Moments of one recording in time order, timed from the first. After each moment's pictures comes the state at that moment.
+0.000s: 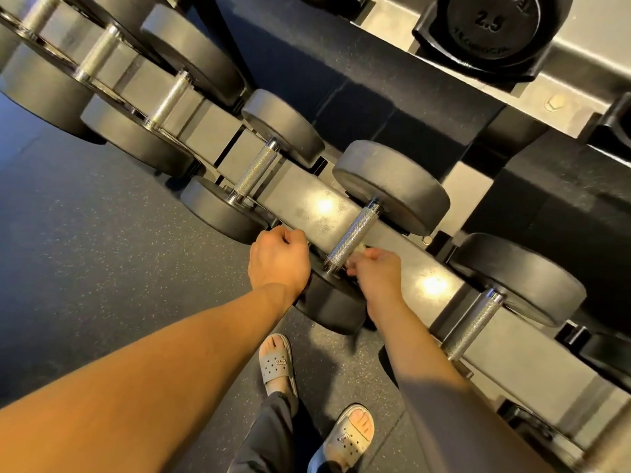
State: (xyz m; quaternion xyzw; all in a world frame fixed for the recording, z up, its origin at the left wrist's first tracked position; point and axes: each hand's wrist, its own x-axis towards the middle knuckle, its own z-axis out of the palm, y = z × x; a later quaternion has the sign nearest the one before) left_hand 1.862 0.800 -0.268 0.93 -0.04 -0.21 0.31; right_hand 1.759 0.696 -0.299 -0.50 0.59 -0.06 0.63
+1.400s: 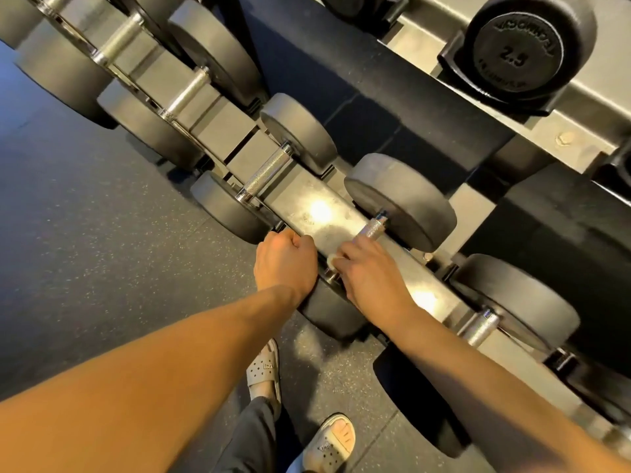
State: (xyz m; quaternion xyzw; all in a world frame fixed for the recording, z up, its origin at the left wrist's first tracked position) left_hand 1.858 0.800 -0.262 0.92 -0.04 -0.22 0.33; right_hand 1.753 0.674 -0.285 -0.99 0.05 -0.03 0.15
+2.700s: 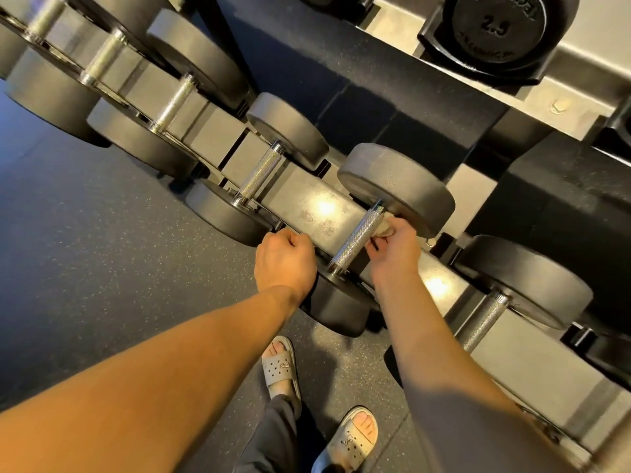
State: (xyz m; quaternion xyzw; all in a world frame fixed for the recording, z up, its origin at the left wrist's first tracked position) left_hand 1.860 0.801 -0.268 0.92 -0.06 -0.21 0.32; right_hand 1.787 0.662 -0.280 -0.12 0.58 -0.25 0.77
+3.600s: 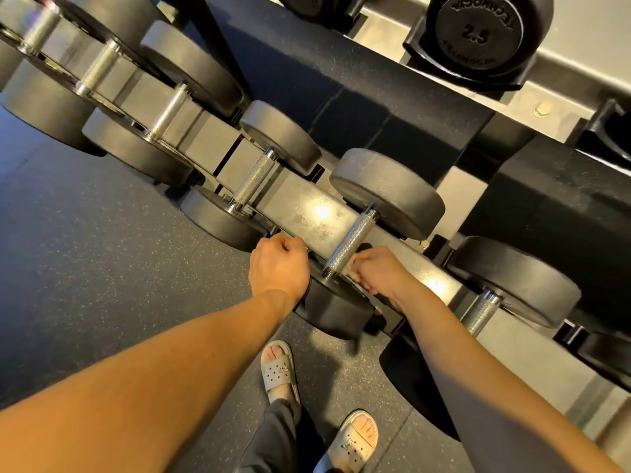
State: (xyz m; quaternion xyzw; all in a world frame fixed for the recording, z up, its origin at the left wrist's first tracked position) left_hand 1.861 0.800 -0.273 0.93 -0.05 -0.20 0.31; right_hand 1.755 0.658 -0.295 -0.64 0.45 0.16 0.60
